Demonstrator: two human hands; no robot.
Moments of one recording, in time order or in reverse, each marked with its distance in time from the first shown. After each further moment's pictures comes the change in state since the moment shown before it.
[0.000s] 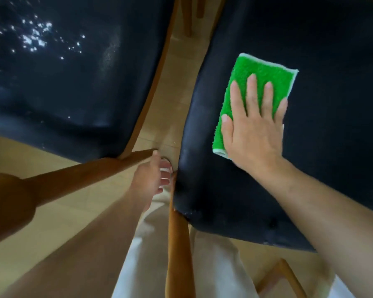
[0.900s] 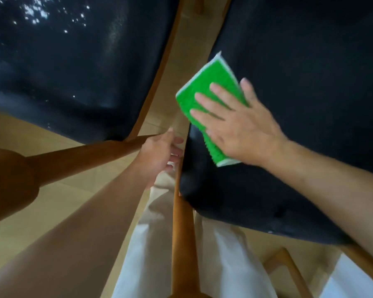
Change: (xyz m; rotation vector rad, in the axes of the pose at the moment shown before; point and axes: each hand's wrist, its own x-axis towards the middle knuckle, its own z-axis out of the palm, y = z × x) left_hand 0.001 0.017 -0.002 0.029 -0.112 0.111; right_hand 0.000 -0.012 -0.009 -0.098 -0.090 -0.693
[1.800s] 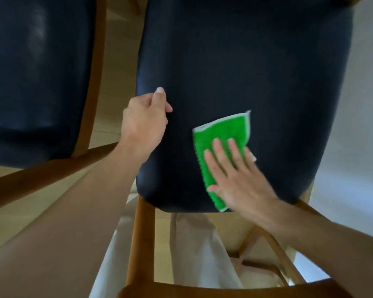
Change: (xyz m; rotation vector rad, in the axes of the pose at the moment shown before) left_hand -0.027 0.079 0.073 0.176 0.088 0.442; right_hand -0.151 -0.036 0.028 0.056 -0.150 0.345
